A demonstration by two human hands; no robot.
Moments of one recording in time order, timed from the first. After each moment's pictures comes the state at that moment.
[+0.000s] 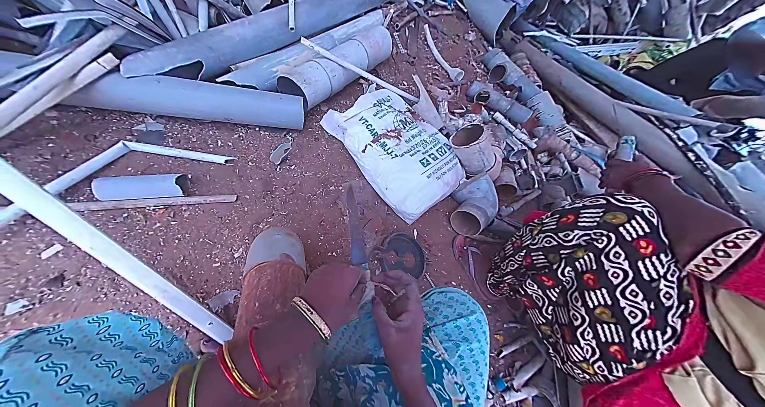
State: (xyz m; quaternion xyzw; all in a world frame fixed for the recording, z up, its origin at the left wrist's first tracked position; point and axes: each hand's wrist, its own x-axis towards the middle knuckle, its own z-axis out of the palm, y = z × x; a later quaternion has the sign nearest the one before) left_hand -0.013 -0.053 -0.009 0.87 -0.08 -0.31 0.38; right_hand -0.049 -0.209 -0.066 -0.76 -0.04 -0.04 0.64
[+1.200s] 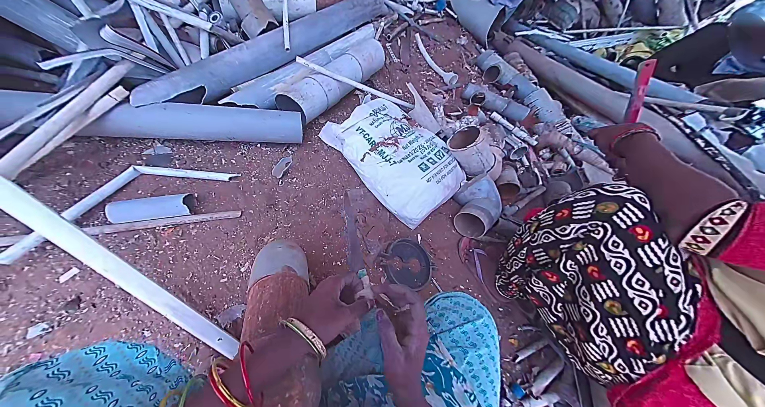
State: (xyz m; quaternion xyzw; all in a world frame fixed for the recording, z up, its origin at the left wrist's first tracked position) left_hand -0.028 -0.048 -0.034 0.71 0.05 -0.27 0.65; right_hand -0.058 -0.203 -0.071 -0.72 -0.13 -0.12 0.67
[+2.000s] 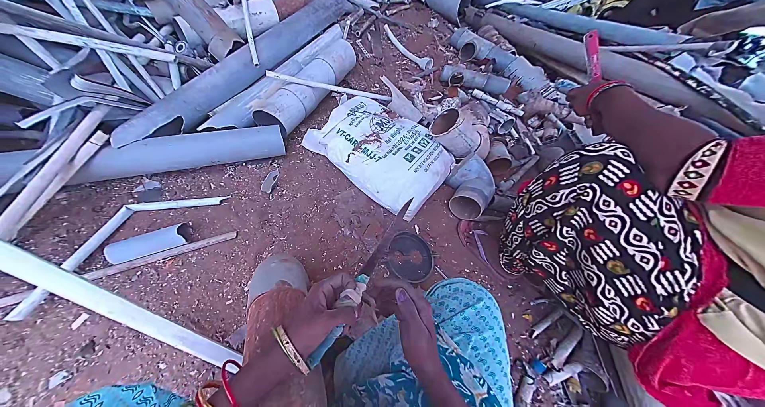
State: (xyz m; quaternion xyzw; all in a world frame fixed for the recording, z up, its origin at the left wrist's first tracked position) left_hand -0.034 -0.047 -0.039 0.53 0.02 -0.23 0.82; right_hand -0.037 -0.232 -0.067 -0.71 -0.12 -0.02 0.70
